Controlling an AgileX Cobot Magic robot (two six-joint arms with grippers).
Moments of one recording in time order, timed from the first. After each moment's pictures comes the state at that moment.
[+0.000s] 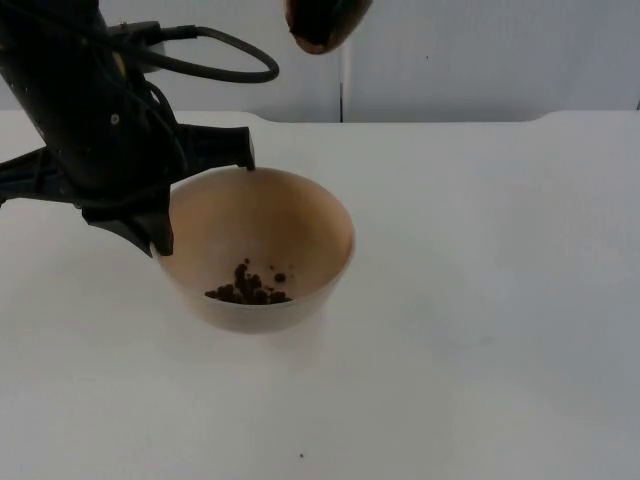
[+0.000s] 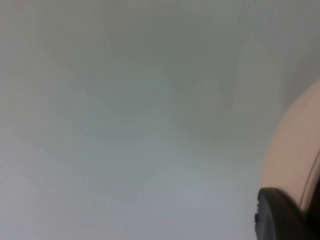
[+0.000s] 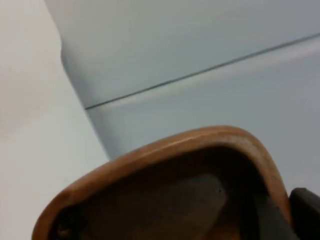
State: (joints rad) right arm 1.06 1.88 -1.58 -1.32 0.97 0.43; left arm -0.42 1.72 -1.09 0.03 0.77 -0.58
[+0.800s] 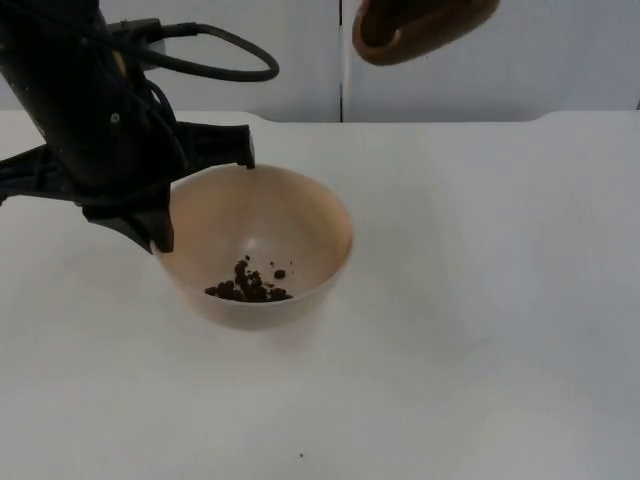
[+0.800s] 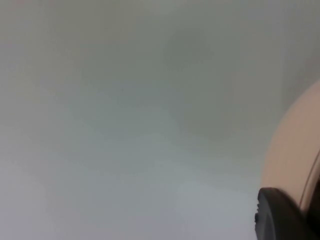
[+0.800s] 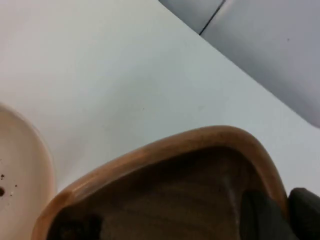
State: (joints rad) right arm 0.76 1.74 -1.58 -0.50 0.86 0.25; left arm -0.42 1.72 -1.09 0.03 0.75 -0.58
